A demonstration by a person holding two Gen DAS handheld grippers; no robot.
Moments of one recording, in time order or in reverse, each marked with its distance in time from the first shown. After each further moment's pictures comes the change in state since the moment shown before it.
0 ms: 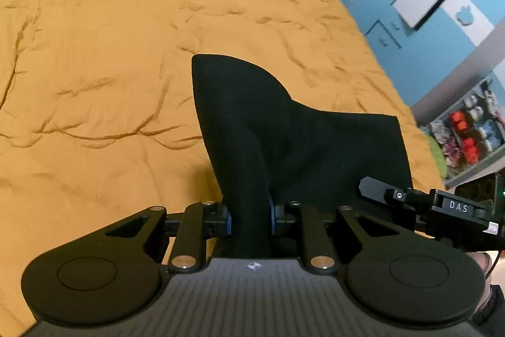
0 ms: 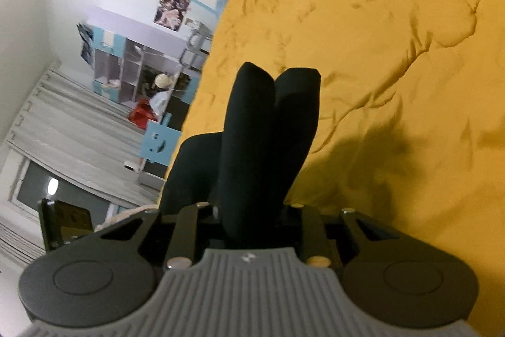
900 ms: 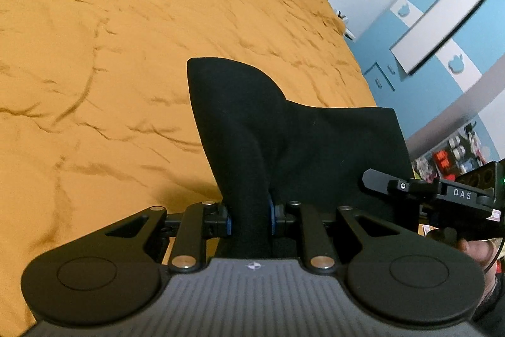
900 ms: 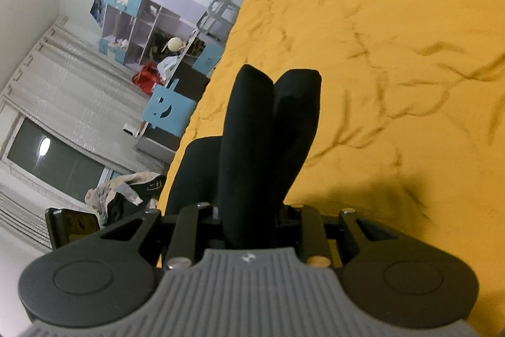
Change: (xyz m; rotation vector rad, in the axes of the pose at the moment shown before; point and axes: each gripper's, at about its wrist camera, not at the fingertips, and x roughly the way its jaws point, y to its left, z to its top) left arm -0.093 0.124 -0.008 -0.112 -0.113 -0.060; right arm 0.074 0.136 -0.049 -0.140 0.111 -0.029
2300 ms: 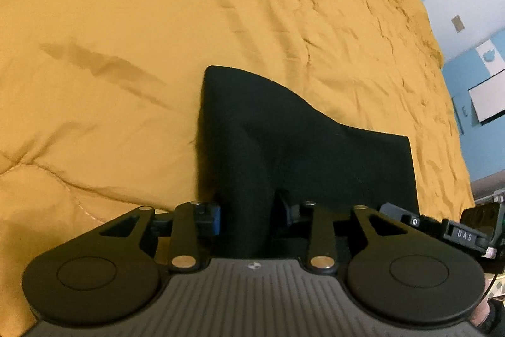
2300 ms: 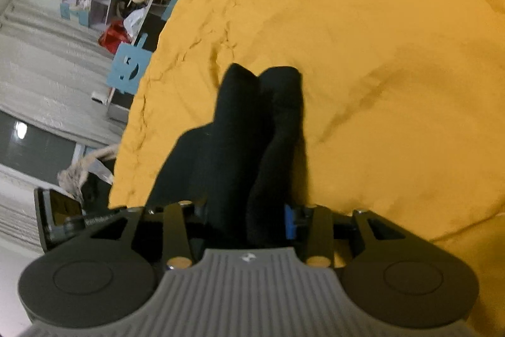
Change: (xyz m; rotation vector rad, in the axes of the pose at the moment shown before) left arm 0.076 0.243 0.070 -0.243 0.093 0.140; right arm 0.338 -0.046 0.039 0.041 0.202 -0.073
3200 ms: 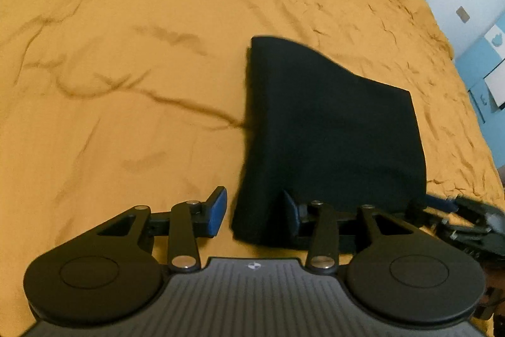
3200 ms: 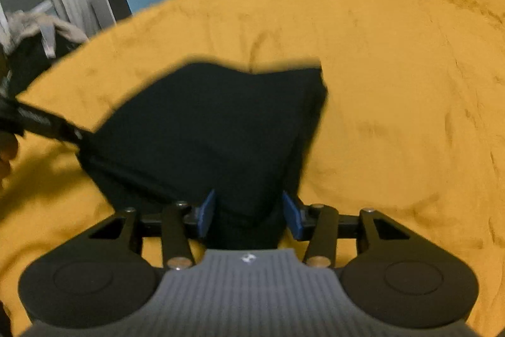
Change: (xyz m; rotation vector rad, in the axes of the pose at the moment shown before) left arm -0.065 0.010 -0.078 0.075 -0.102 0.125; right arm -0.023 0.058 -0.084 -0.658 -0.007 -0.400
